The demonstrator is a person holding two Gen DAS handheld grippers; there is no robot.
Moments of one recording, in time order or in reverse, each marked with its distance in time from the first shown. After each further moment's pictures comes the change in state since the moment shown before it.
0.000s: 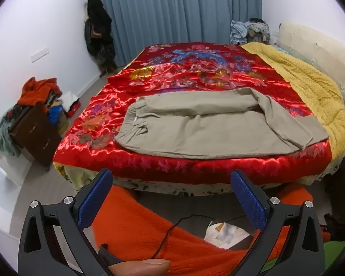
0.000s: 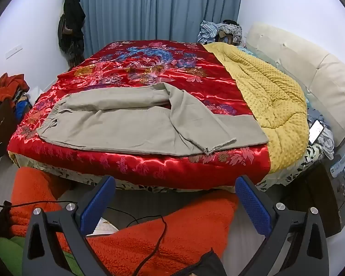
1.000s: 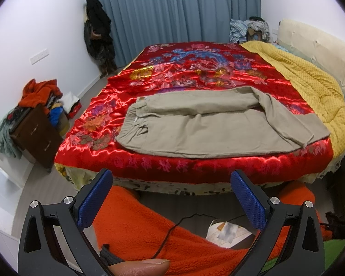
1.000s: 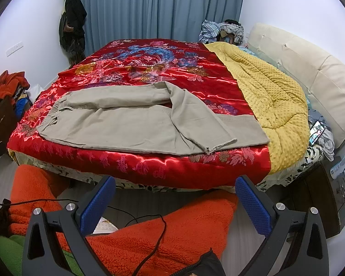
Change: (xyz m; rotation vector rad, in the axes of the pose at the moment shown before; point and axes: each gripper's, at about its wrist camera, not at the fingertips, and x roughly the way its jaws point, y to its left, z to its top) left arm 0.001 -0.005 0.000 0.010 0.001 0.013; right arm 0.003 0.001 -0.001 -0.004 0.008 0.000
